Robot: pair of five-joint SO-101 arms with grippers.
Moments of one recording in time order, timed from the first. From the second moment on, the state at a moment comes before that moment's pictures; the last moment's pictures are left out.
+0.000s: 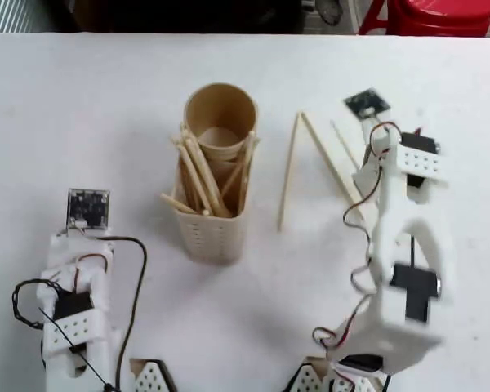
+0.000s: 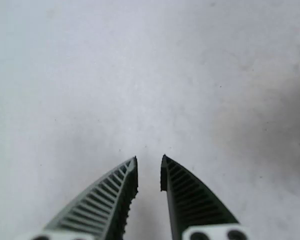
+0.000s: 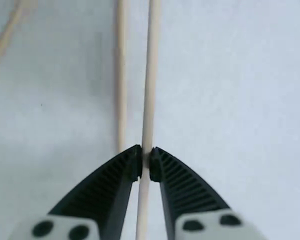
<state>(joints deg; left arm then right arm) -25.4 -63.5 96.7 18.2 -21.0 11.6 2.7 12.0 64.7 39.9</state>
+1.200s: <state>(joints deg) -25.4 -63.5 96.7 18.2 -21.0 -40.1 -56.2 31.4 29.4 10.4</state>
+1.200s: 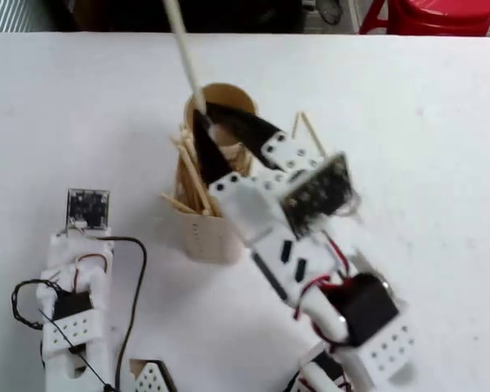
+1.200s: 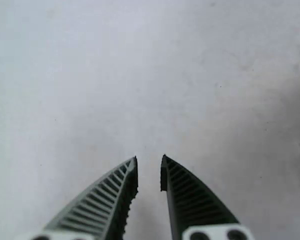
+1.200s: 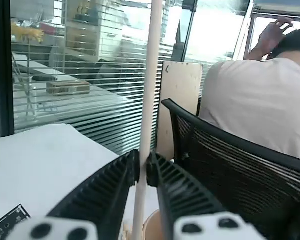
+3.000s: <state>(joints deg) -25.4 -63.5 96.7 18.2 -21.0 2.5 11.9 16.8 51.2 47.8</state>
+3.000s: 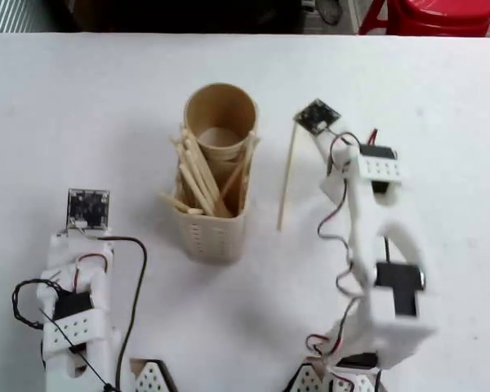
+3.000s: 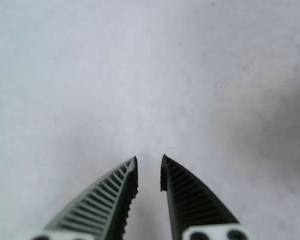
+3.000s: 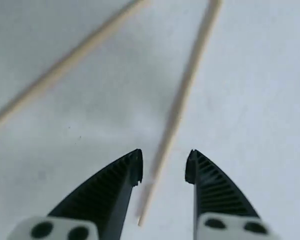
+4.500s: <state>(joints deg) -25.4 -63.5 96.7 18.2 -21.0 -8.4 -58.1 27.3 64.3 16.5</state>
